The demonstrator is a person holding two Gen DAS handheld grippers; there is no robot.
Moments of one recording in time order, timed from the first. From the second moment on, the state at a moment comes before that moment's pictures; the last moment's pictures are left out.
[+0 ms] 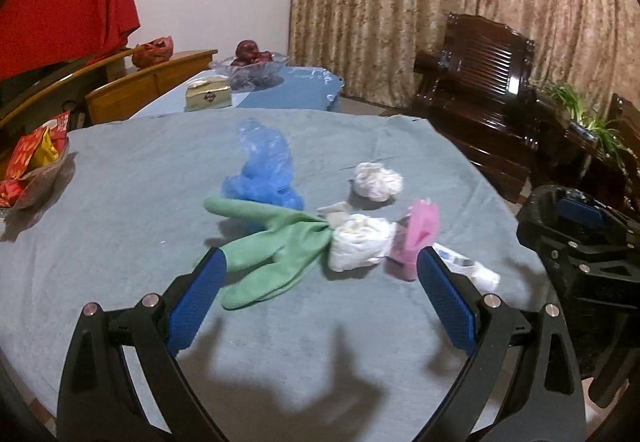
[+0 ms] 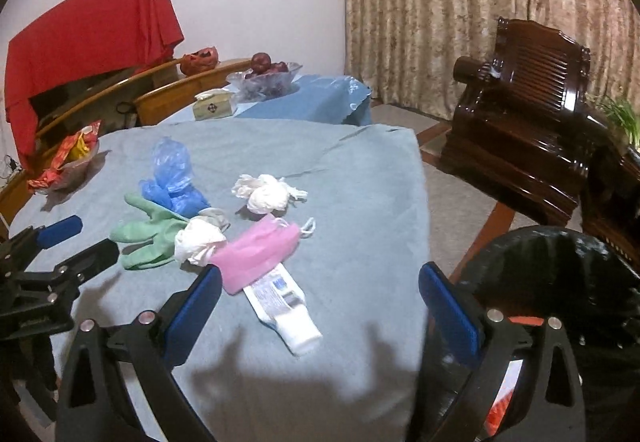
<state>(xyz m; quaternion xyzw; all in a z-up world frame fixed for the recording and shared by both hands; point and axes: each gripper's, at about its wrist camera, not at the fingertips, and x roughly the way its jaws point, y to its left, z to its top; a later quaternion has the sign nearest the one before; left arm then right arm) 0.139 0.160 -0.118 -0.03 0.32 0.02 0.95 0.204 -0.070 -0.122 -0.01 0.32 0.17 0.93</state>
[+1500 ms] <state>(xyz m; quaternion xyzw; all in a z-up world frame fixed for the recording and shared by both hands) 0.202 0.138 -0.156 -0.02 0.35 -0.02 0.94 0.256 -0.045 -0.150 0.00 0.37 0.23 0.90</state>
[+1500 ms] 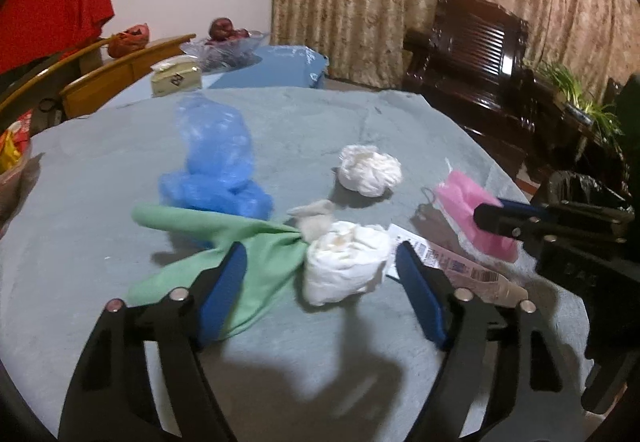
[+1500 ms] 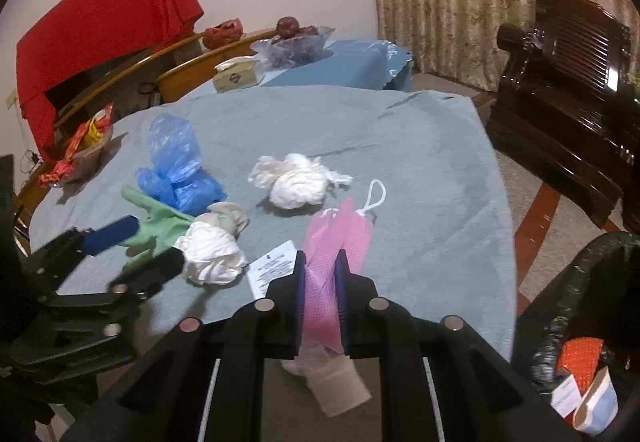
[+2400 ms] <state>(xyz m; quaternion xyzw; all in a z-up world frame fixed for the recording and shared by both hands) 0.178 0.099 -0.117 -0.02 0.34 -0.03 0.94 0.207 -0.095 -0.094 0.02 0.31 0.22 0.93</state>
